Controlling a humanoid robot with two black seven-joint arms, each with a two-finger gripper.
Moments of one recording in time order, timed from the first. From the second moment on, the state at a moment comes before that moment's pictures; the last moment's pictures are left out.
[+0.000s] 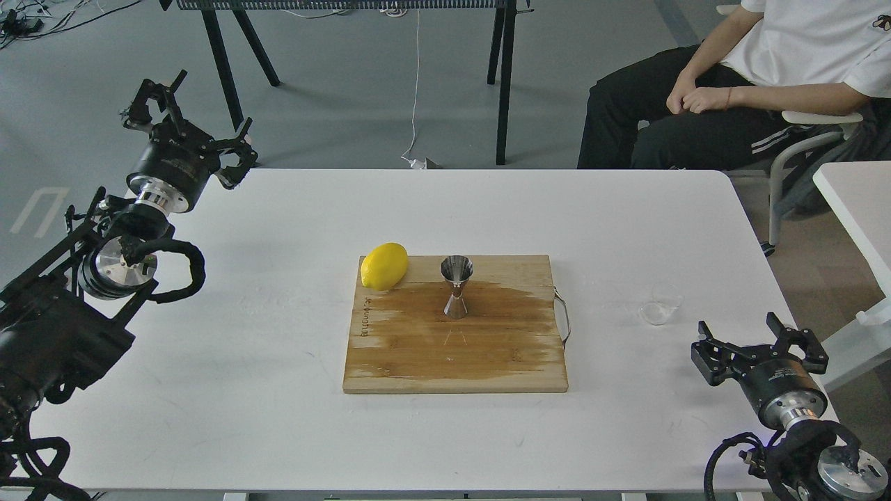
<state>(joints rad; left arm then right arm) -0.67 0.38 -0.92 -0.78 -0.06 -0.34 -0.27 -0.12 -0.31 1.34 1.22 0.40 0.06 0.05</state>
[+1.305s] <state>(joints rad) -0.66 0.39 -0.91 -0.77 -0.05 -0.35 -0.27 0.19 -0.11 1.25 0.84 0.39 0.06 0.03</state>
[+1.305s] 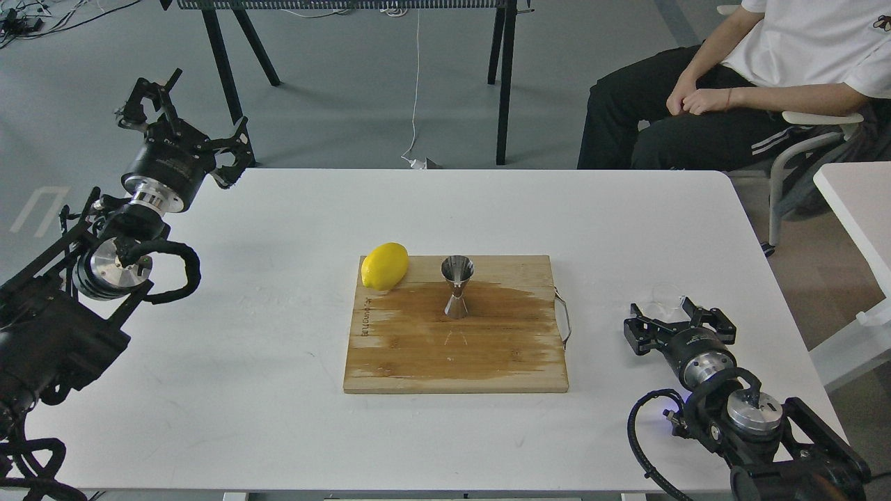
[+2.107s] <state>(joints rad) -0.66 0.42 -0.92 -0.77 -0.05 -0.35 -0.27 0.19 -0.11 1.22 1.07 0.39 0.03 0.01</state>
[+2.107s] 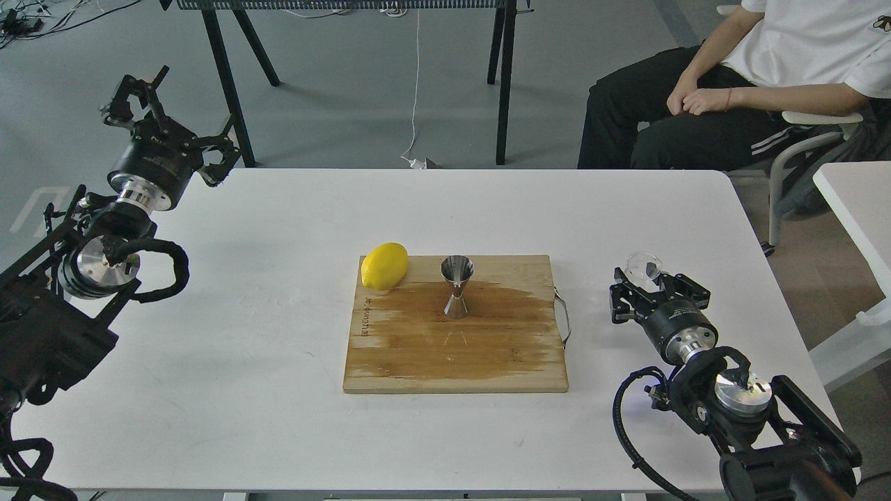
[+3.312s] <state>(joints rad) -0.66 0.45 -0.92 -0.76 -0.05 -0.36 -0.30 0.54 -0.06 0.73 1.21 -0.39 -0.23 0.02</state>
